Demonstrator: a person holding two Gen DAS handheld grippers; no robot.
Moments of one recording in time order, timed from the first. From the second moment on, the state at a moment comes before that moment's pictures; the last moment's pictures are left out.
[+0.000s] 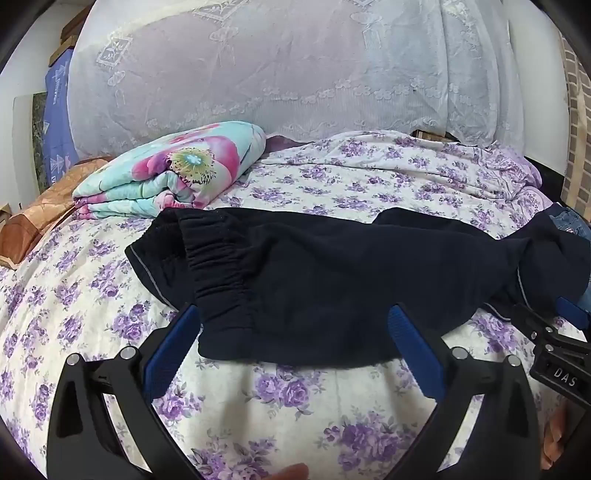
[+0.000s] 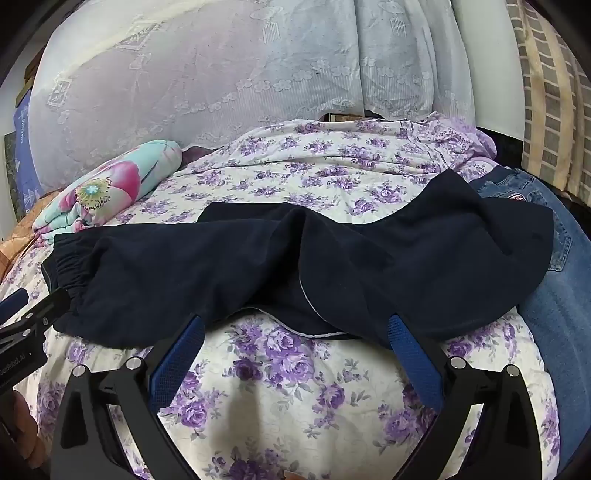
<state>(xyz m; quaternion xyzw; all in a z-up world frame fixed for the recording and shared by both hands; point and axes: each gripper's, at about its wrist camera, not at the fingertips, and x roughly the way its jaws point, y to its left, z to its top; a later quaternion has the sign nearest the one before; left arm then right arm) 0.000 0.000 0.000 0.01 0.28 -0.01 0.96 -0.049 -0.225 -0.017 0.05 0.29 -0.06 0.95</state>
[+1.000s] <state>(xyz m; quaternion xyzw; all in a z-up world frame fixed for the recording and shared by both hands) -0.007 -0.008 0.000 0.04 0.25 -0.01 0.97 -0.049 -0.223 -0.020 0.05 0.29 -0.06 0.95</state>
